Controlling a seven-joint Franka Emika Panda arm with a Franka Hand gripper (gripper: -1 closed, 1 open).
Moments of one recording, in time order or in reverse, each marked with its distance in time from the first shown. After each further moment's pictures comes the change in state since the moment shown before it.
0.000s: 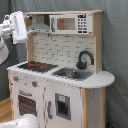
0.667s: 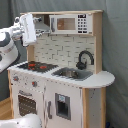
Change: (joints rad) arm -0.141 0.019 0.066 0.027 0.003 0.025 0.141
